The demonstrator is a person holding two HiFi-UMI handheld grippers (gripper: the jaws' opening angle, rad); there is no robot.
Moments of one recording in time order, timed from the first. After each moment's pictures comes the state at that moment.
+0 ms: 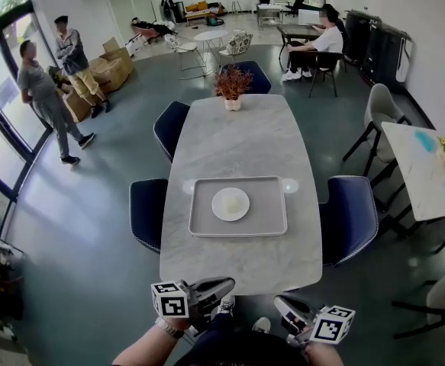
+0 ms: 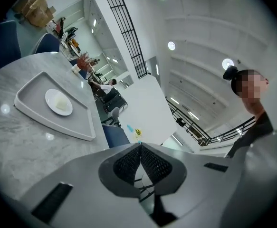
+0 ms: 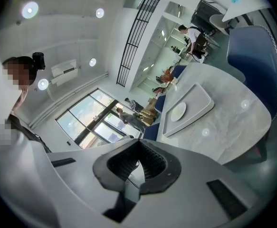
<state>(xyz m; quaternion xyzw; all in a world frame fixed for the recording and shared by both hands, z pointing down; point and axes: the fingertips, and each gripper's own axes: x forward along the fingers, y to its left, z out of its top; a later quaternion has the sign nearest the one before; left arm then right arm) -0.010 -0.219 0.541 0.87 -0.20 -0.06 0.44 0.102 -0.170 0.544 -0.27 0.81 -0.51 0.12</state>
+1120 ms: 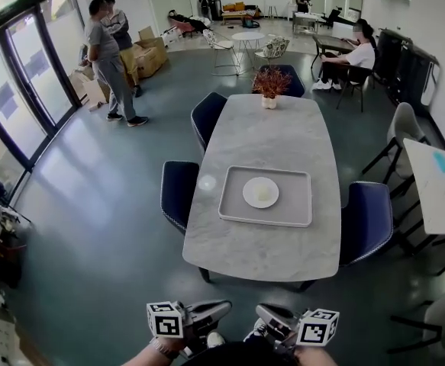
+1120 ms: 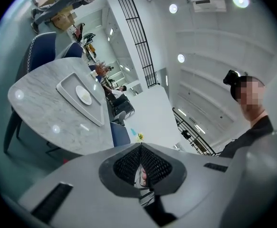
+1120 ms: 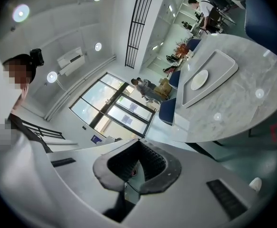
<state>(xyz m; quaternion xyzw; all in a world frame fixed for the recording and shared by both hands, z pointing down) -0.077 -0.079 0.536 0.83 -0.25 -0.10 0.49 -0.005 -0.081 0.547 -0.15 0.83 -0.54 0.05</state>
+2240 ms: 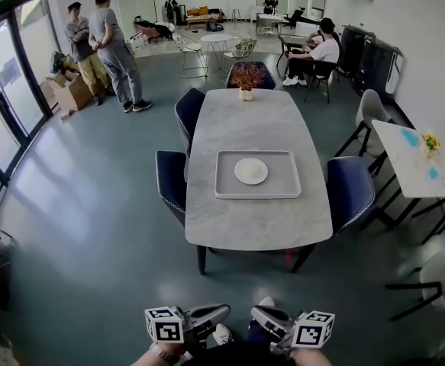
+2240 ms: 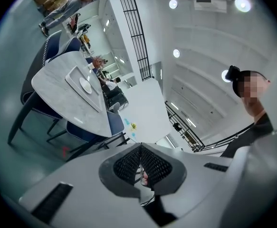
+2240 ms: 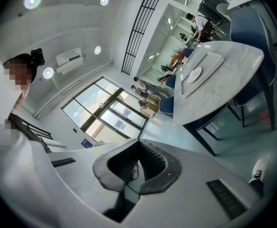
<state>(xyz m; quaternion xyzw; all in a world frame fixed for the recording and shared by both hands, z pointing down) -0.128 0.041 0.546 0.85 -0.19 -0.08 0.49 -0.063 0.045 0.552 -0.23 0.82 -0.52 0.07</state>
